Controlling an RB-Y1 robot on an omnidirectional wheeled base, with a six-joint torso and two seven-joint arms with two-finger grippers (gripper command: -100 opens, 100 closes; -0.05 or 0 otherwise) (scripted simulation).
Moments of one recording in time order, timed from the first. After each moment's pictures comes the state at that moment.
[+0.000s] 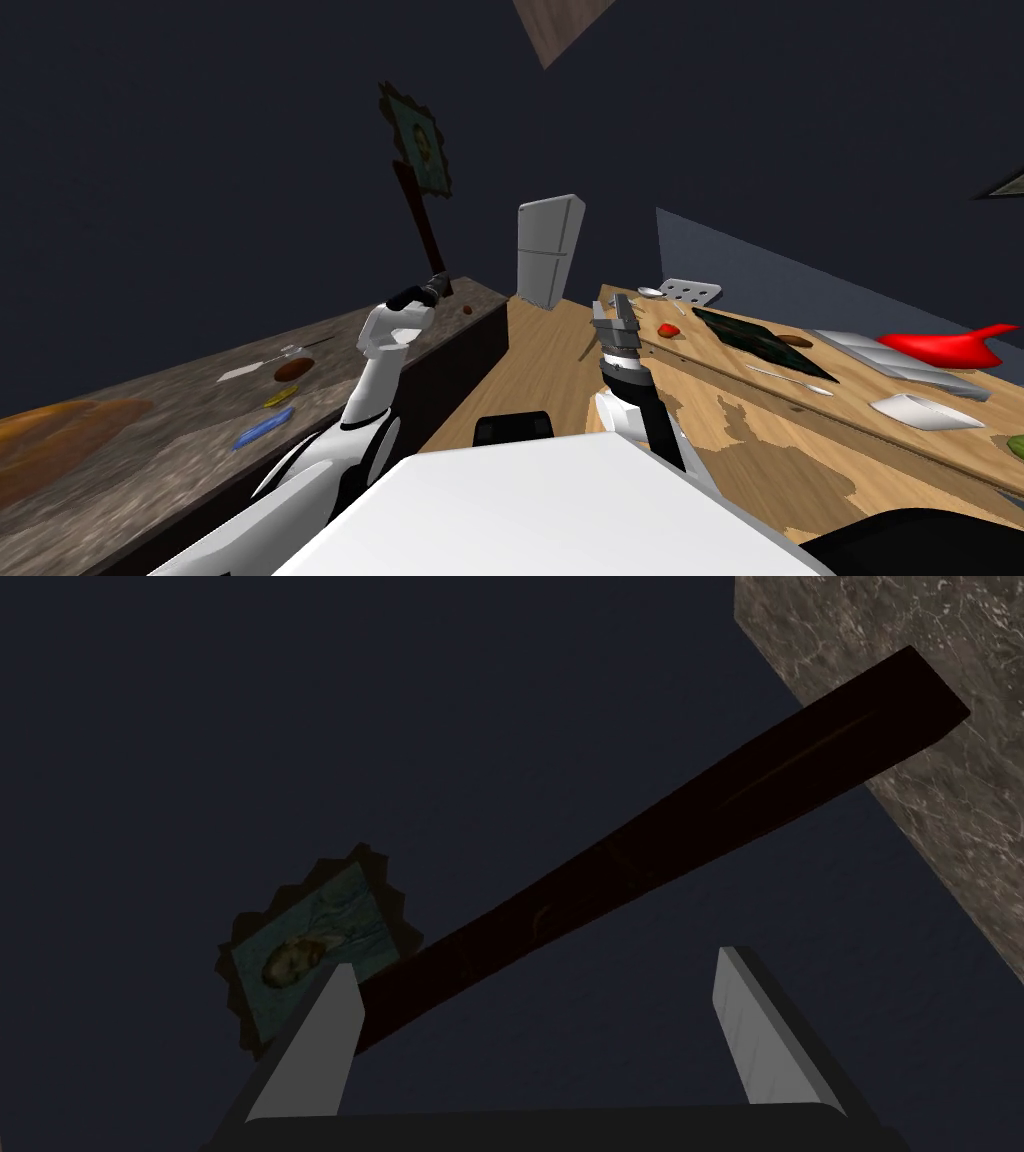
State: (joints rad) left arm -0.39 0.42 0.14 -1.93 0.13 0.82 -0.29; right arm 0.55 -0.02 -0.04 -2.32 0.02 -0.53 0.02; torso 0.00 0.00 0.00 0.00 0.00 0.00
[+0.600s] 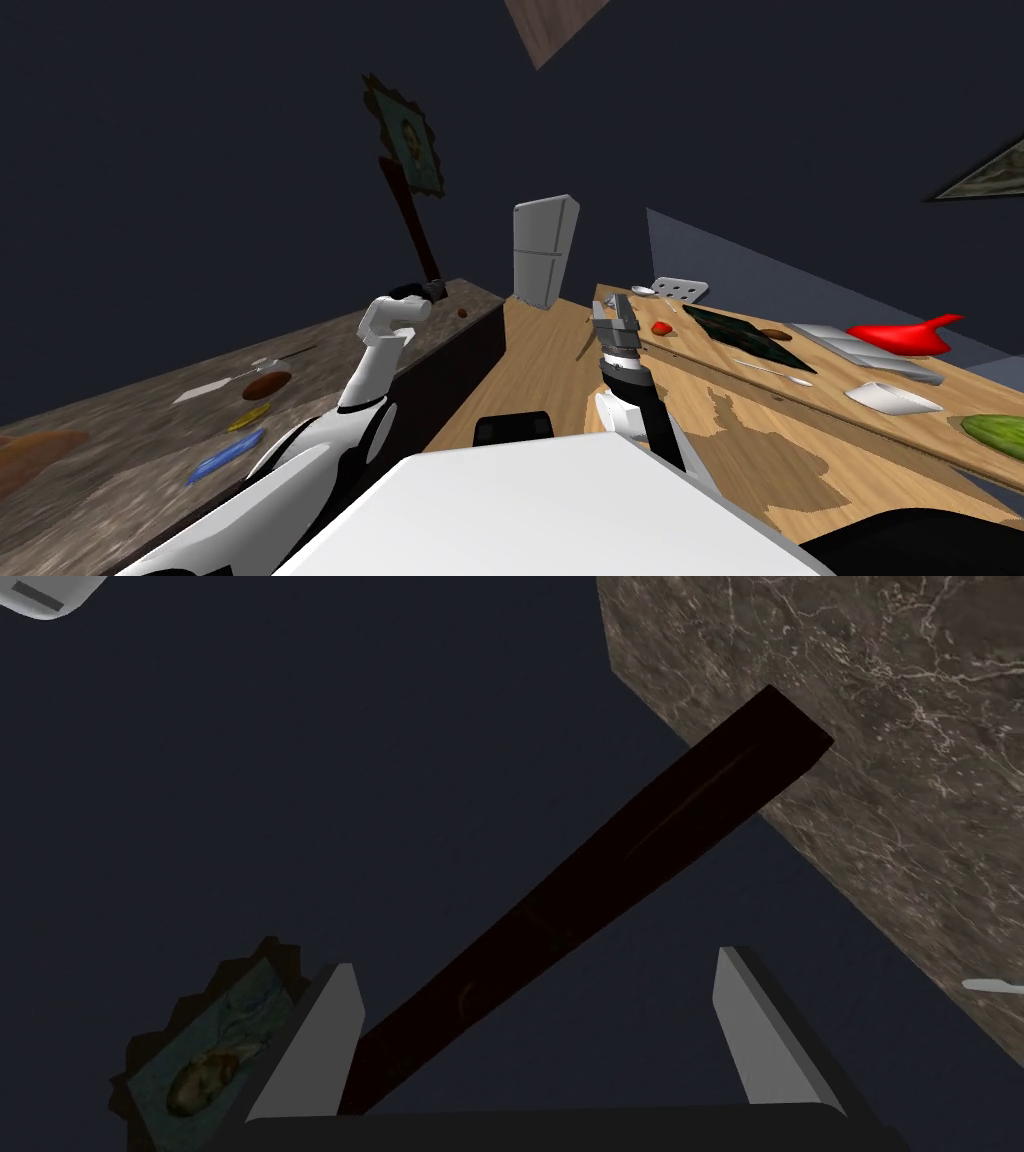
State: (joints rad) left arm -0.47 0.49 0.15 -1.78 0.18 0.99 -0.35; right arm 0.55 -0.02 -0.04 -2.32 0.02 -0.53 0.02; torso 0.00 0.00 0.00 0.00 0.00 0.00
